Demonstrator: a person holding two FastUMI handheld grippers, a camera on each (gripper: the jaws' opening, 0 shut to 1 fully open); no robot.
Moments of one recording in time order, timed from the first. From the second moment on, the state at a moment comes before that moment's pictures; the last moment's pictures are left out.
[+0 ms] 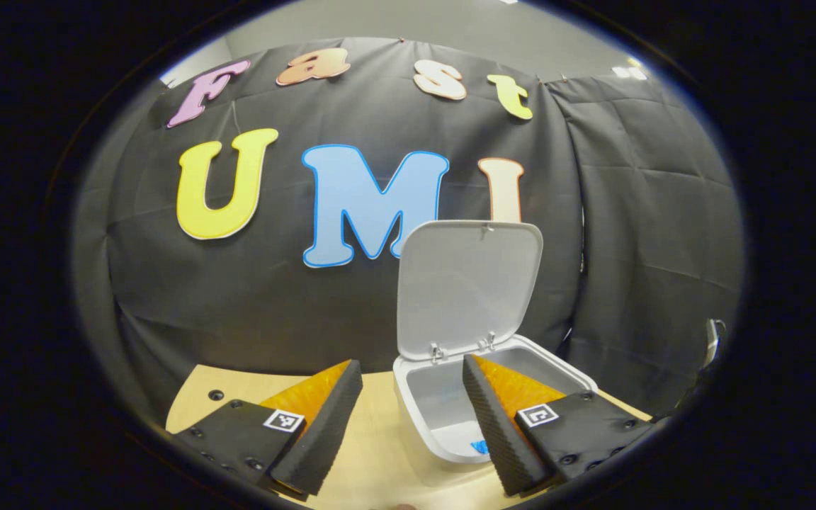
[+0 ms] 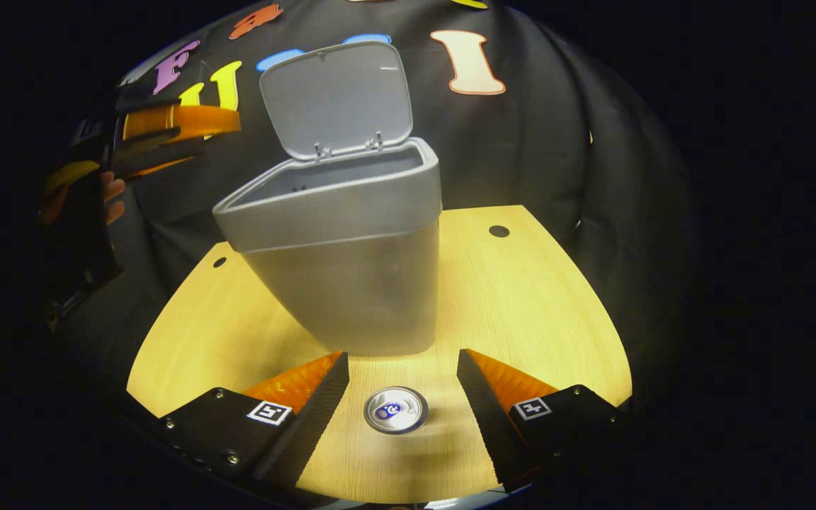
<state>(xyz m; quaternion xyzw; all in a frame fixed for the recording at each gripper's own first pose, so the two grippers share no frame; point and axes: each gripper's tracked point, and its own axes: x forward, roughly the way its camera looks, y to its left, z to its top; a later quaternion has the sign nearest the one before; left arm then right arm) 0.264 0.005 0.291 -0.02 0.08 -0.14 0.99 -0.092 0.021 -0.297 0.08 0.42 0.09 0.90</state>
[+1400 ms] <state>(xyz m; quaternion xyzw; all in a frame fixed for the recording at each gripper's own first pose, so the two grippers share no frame) 0.270 0.018 0.285 -0.01 0.08 -0.13 0.99 -0.114 0.032 -0.357 0.02 0.49 0.13 0.86</state>
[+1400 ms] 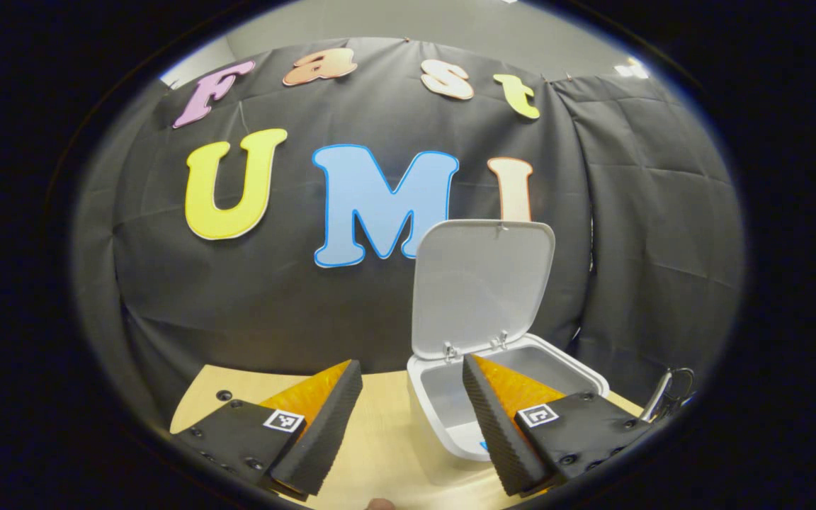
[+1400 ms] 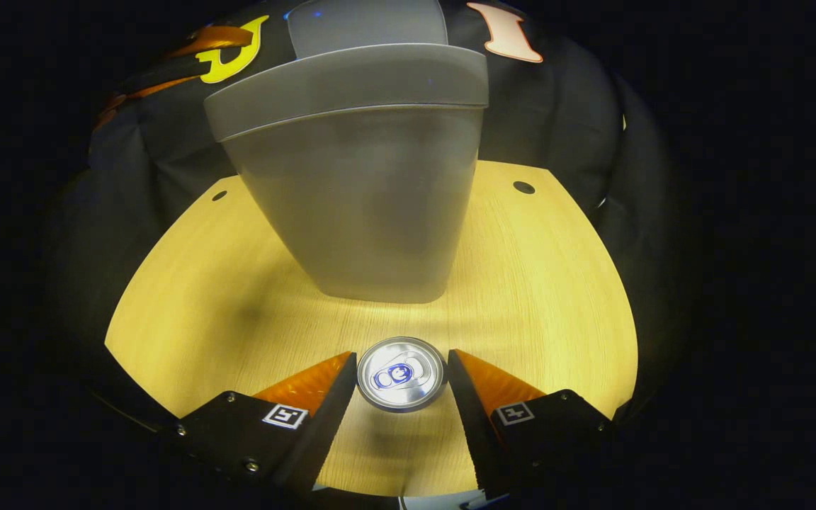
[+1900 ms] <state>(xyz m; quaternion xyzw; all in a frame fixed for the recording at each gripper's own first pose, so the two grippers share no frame) 0.270 0.017 0.285 -0.02 0.08 -0.13 0.99 -0.070 -0.023 -0.316 0.01 0.43 0.05 0.90</state>
